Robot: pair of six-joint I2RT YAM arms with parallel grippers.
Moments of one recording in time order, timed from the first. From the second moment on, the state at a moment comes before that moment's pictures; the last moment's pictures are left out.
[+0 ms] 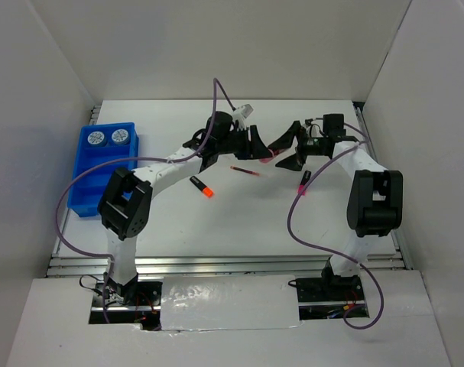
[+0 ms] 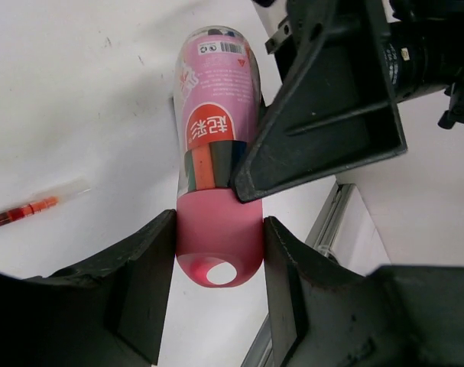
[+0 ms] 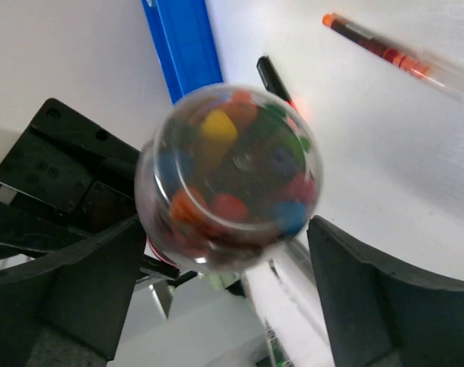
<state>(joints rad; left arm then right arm) -0.61 1.96 1.55 0.05 0.48 -0.66 -0.03 1.77 1.26 -0.36 -1.01 0.75</state>
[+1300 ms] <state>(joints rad) -0.55 1.05 0.91 -0.07 0.54 0.60 0.16 1.73 1.36 -0.56 -1.02 0.43</state>
